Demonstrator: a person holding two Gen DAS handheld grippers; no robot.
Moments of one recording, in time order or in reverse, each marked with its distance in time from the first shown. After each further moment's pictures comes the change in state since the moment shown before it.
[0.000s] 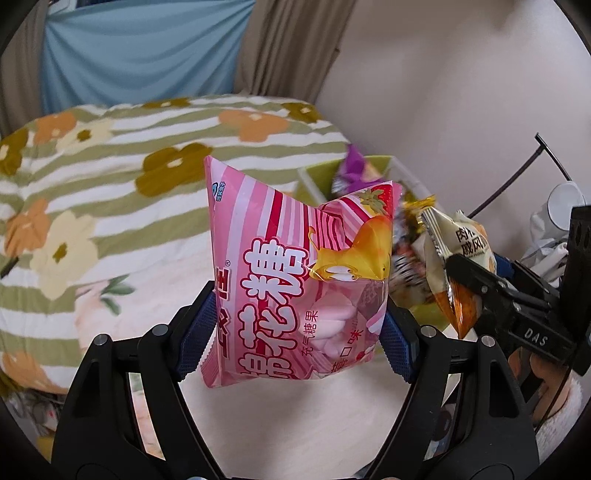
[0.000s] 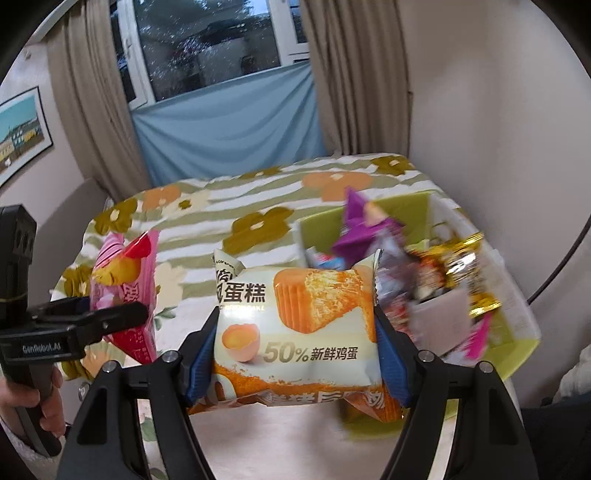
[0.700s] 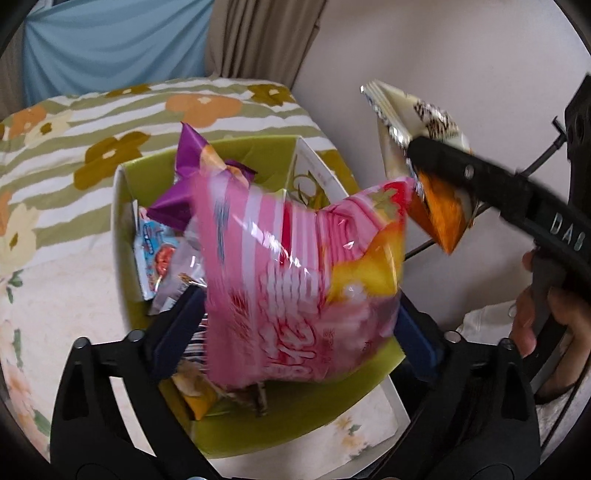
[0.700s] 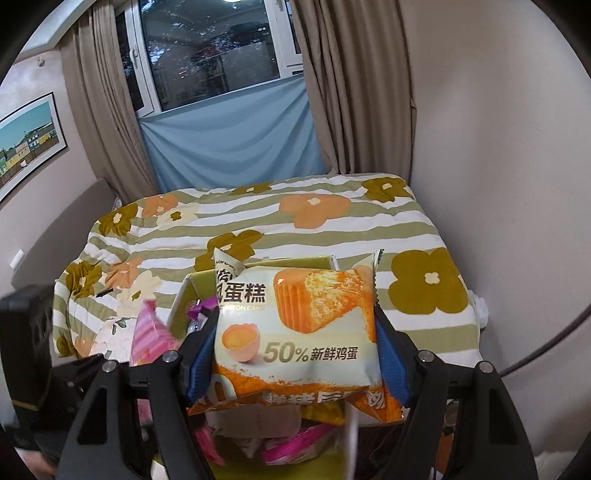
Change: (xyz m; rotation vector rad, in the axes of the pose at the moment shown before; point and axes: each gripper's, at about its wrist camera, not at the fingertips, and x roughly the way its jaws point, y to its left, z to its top) left arm 0.138 -0.223 0.036 -0.063 0.059 0.031; right arm 0.006 -0.199 0.092 -0.109 -0.007 0.117
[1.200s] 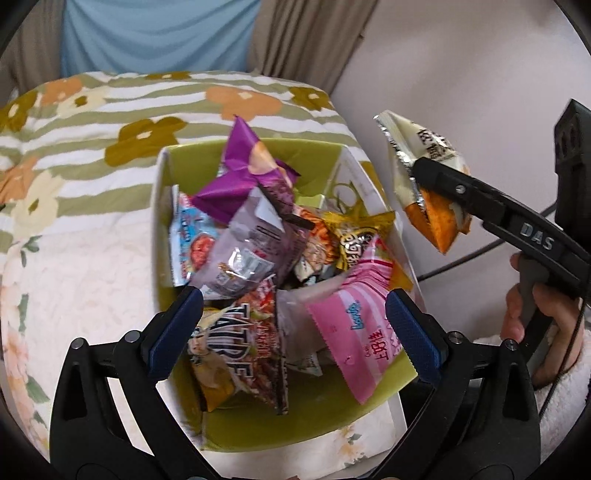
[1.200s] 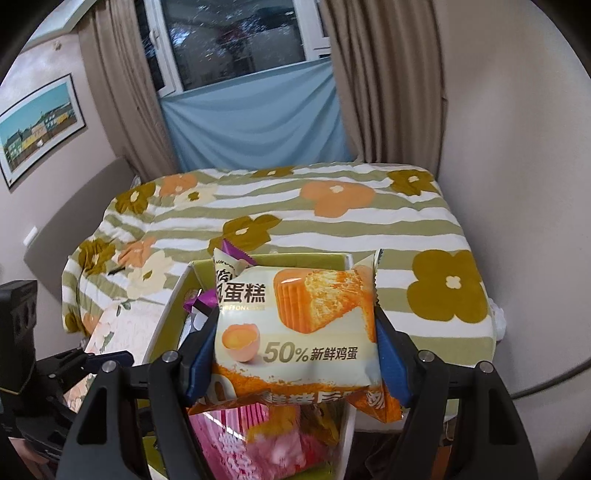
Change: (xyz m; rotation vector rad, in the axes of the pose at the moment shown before) left arm -0.012 0.038 -0.002 -0.142 -0.025 0.081; right arm 0.039 -0.010 0.012 -0.075 0.071 0.095
